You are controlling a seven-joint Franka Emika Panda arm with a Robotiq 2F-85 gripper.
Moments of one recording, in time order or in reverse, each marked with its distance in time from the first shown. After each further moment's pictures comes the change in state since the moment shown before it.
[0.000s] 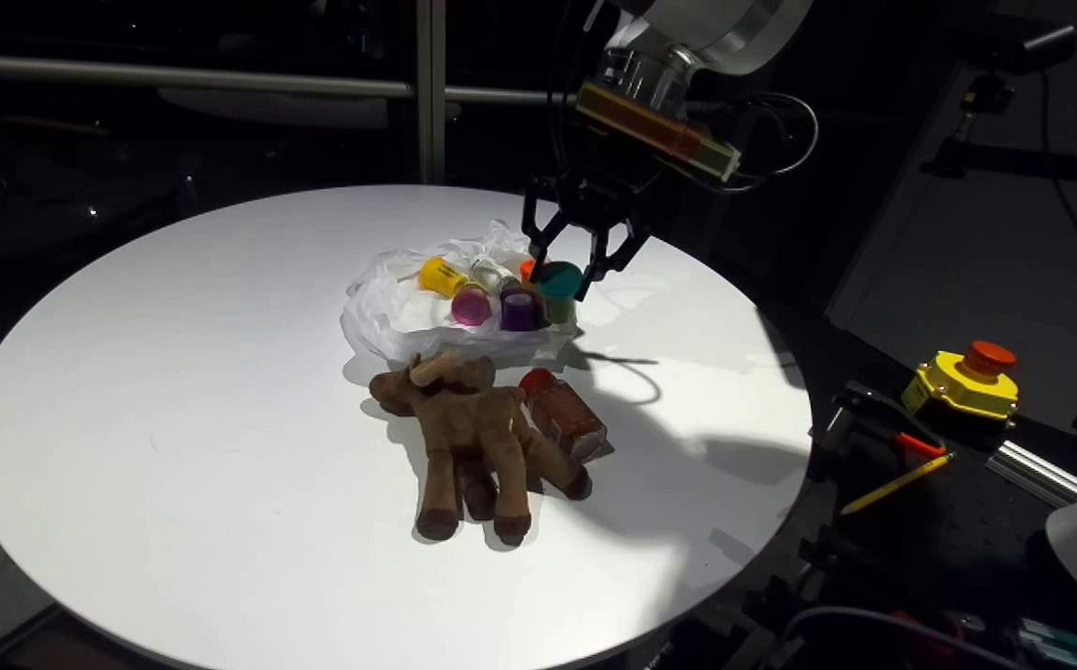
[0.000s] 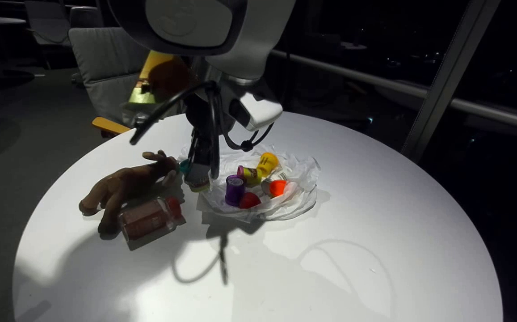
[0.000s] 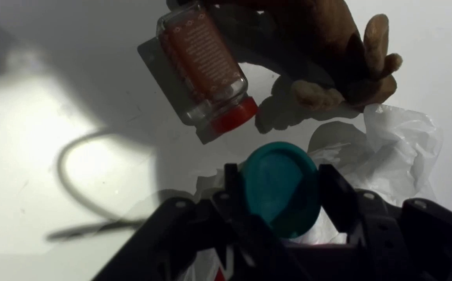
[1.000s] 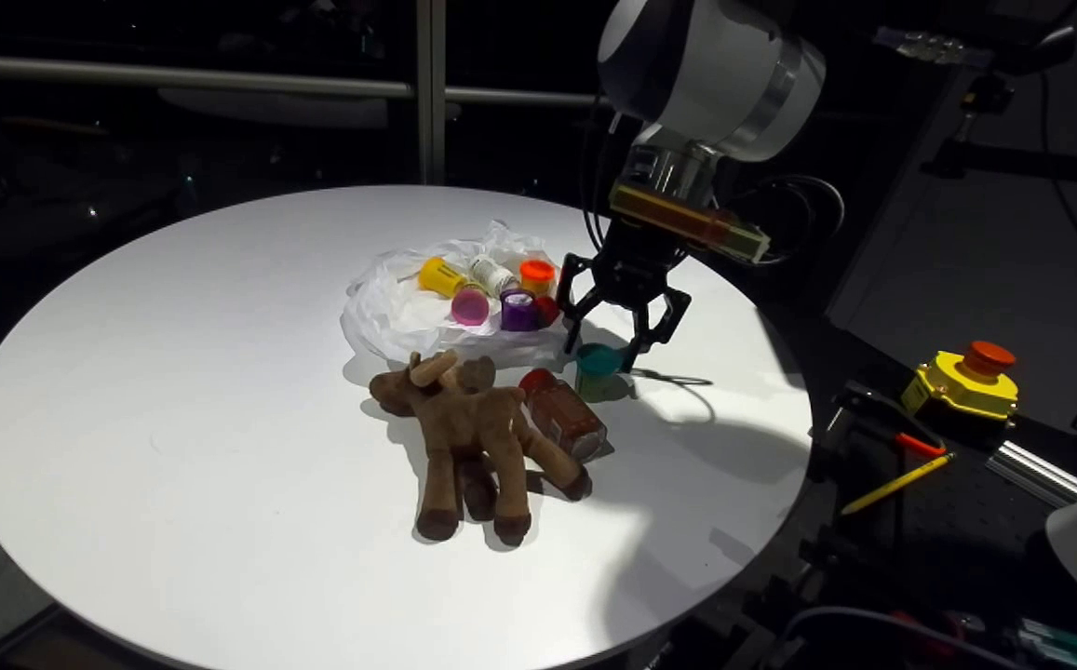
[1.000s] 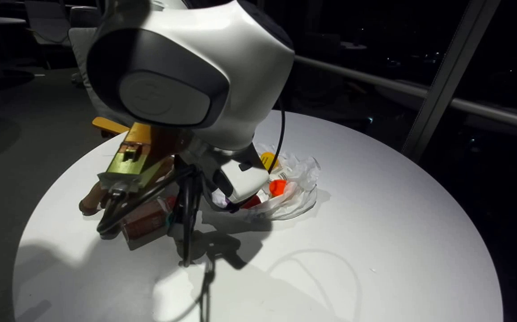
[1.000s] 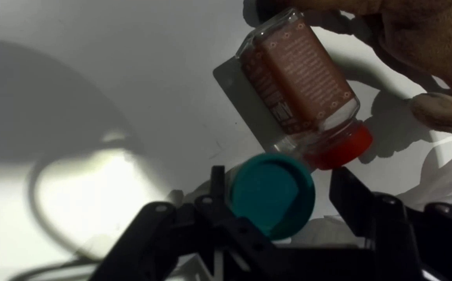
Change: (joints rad) arm -0.018 0.099 0.003 -0.079 0.115 0.058 -0.097
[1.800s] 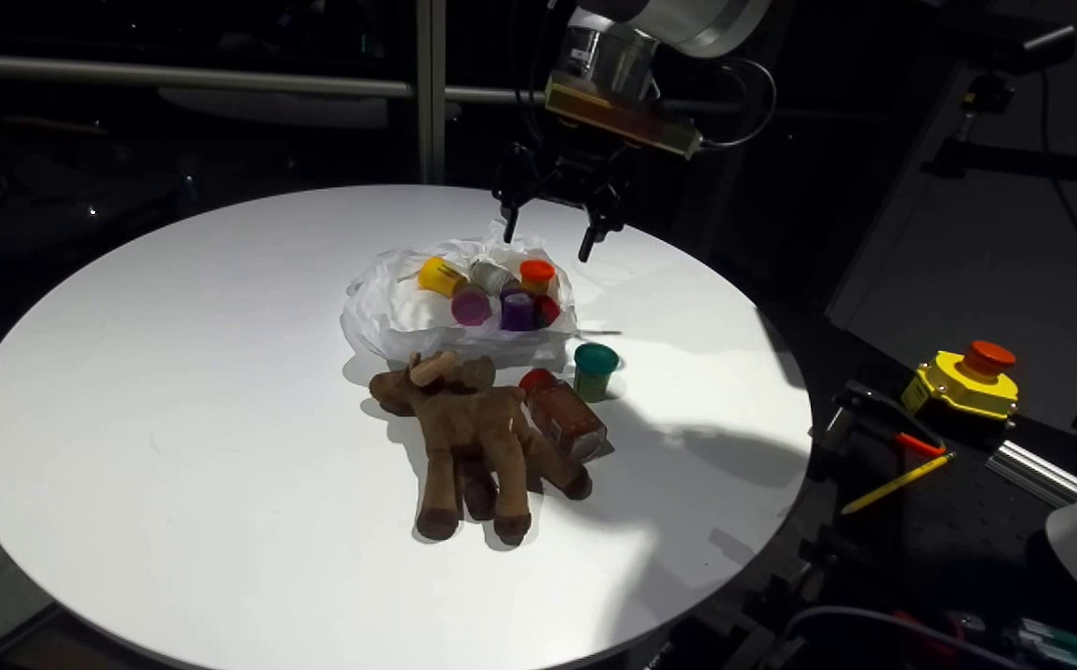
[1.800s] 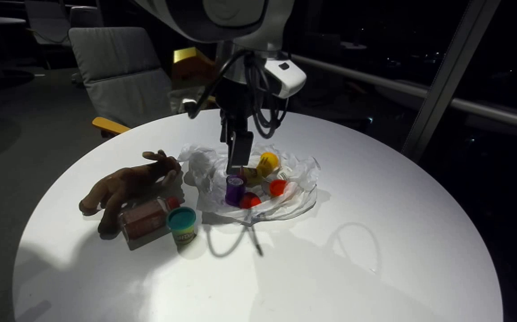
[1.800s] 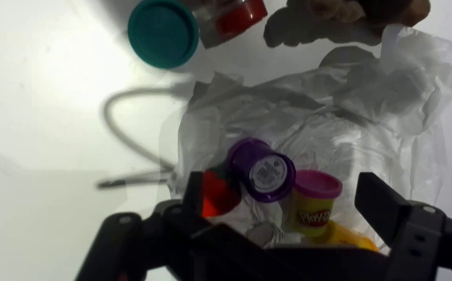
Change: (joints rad) arm 0.081 -0.034 -0.087 0.215 -0.435 -0.023 0.262
